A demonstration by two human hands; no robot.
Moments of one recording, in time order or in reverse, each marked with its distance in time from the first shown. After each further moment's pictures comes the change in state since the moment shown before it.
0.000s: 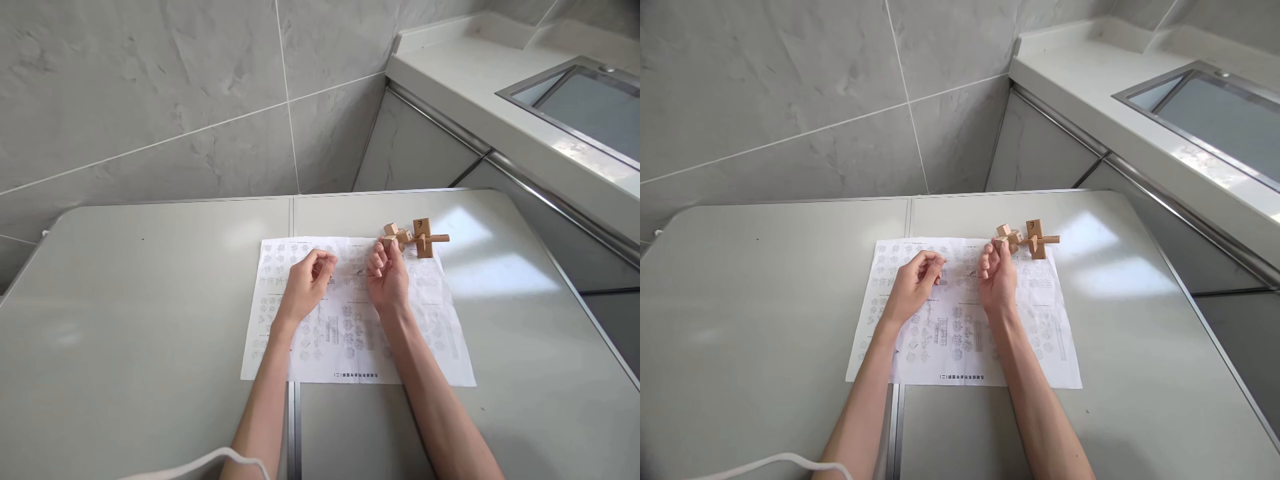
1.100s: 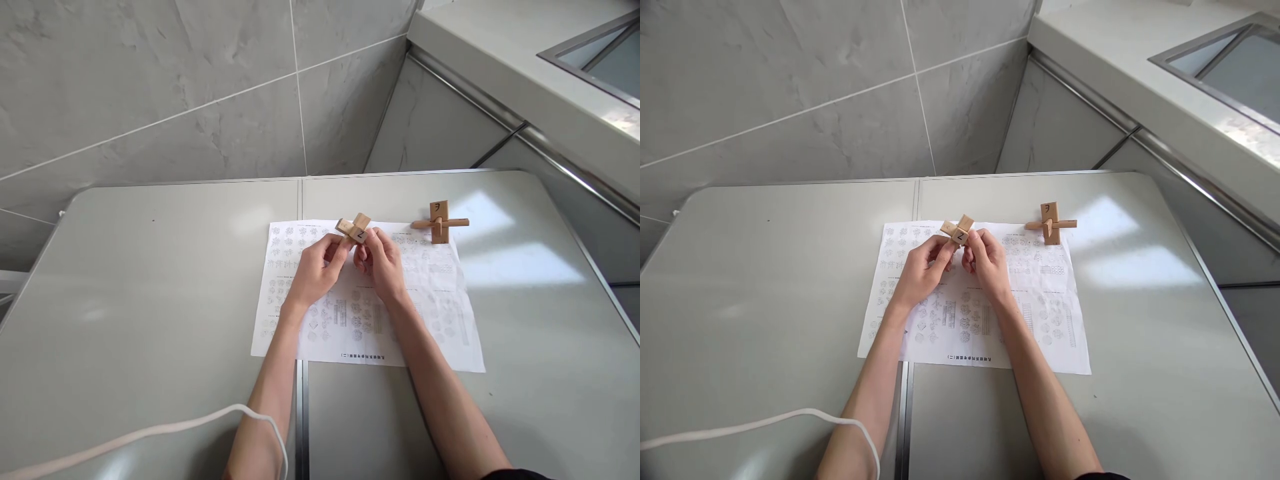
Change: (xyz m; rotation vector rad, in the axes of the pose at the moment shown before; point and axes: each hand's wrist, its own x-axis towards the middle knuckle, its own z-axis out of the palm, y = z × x) left_hand -0.004 0.008 0.006 -0.032 -0.032 0.093; right_hand -0.025 0.003 0.017 -0.613 -0.327 -0.085
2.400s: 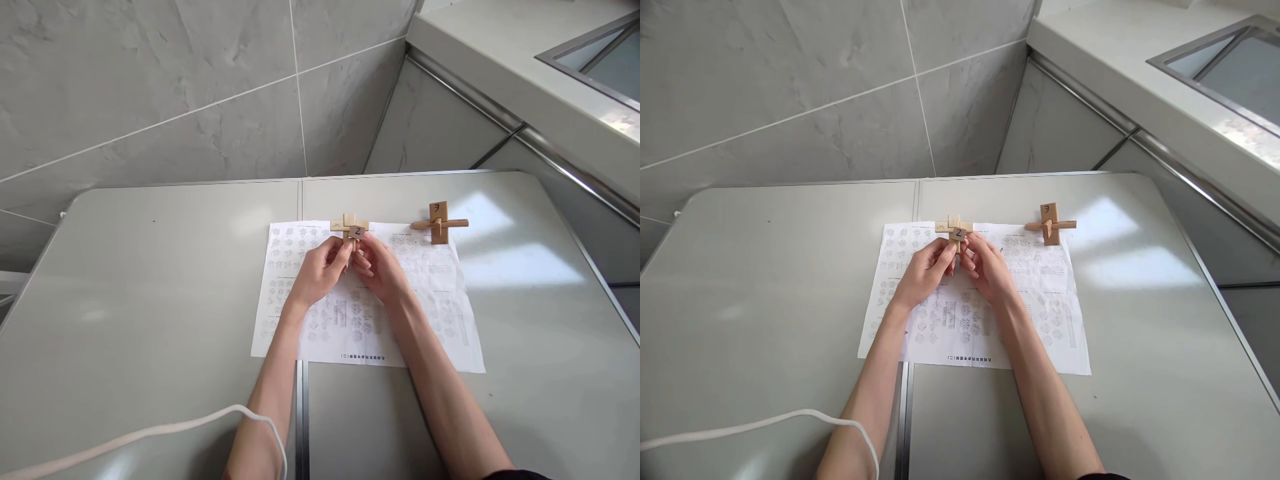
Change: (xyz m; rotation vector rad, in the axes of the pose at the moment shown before) left_hand 0.000 -0.002 0.001 -0.102 -0.079 -0.093; right_hand 0.008 0.000 -0.006 0.330 -0.157 0.294
